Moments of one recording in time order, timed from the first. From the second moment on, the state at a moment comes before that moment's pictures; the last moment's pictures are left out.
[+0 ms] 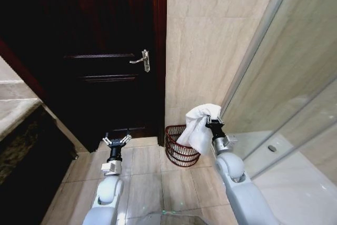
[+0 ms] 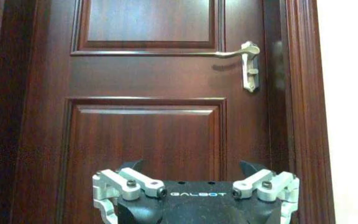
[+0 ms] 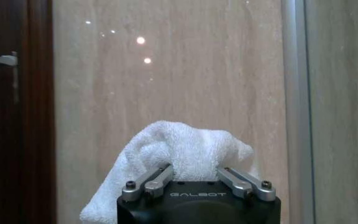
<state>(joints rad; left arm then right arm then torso) 1.47 -1.47 -0.61 -1.87 -0.10 -0.35 -0.11 -1.21 1.26 0.41 1.99 0.30 -0.08 0.20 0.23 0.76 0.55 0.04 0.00</state>
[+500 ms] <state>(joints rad) 1.49 -1.47 -0.60 -1.87 -0.10 -0.36 -0.11 -1.23 1.25 0.43 2.02 0.37 -0.05 0.24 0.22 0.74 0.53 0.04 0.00</state>
